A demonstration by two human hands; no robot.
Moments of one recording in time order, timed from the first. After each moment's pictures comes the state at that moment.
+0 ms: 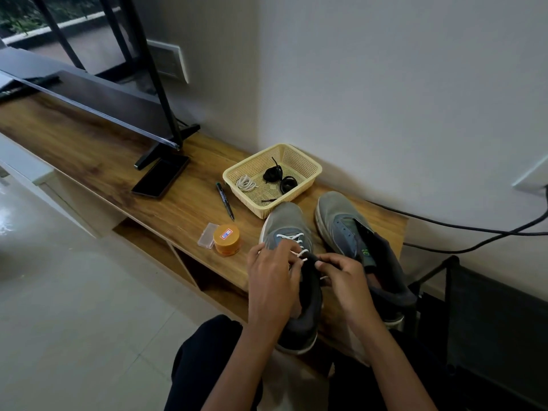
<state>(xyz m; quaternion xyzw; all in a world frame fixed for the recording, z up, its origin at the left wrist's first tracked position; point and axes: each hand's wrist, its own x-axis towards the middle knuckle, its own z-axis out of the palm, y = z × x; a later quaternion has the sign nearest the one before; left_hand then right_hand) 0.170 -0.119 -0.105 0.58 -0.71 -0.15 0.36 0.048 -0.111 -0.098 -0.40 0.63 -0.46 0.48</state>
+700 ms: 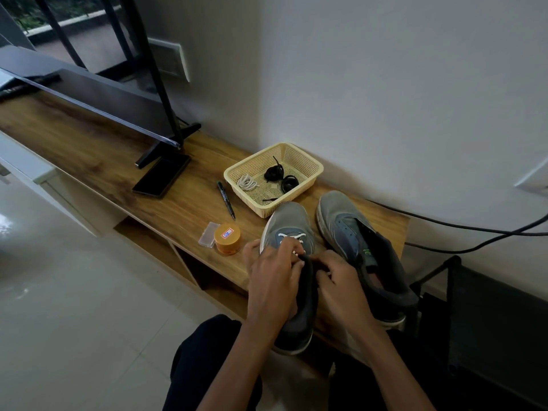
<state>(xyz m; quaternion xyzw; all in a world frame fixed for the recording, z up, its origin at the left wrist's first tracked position) 0.174 -0.120 -0.104 0.57 -0.74 -0.12 0.34 0.051 -0.104 -0.099 -0.60 0.63 -0.37 0.33</state>
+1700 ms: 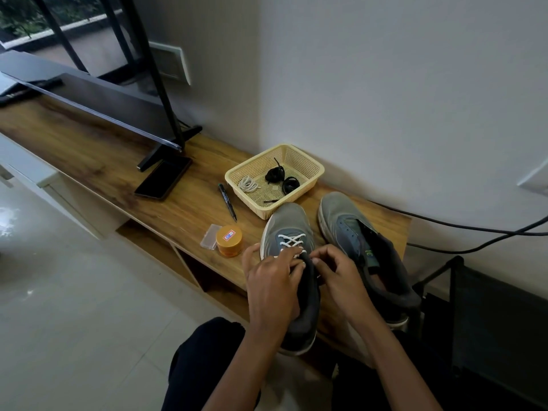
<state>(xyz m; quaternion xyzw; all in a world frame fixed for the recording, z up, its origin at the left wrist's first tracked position) 0.173 -0.116 -0.109 0.58 -0.72 -0.06 0.37 0.047 -0.116 -0.106 -0.52 0.58 -0.43 0.45</state>
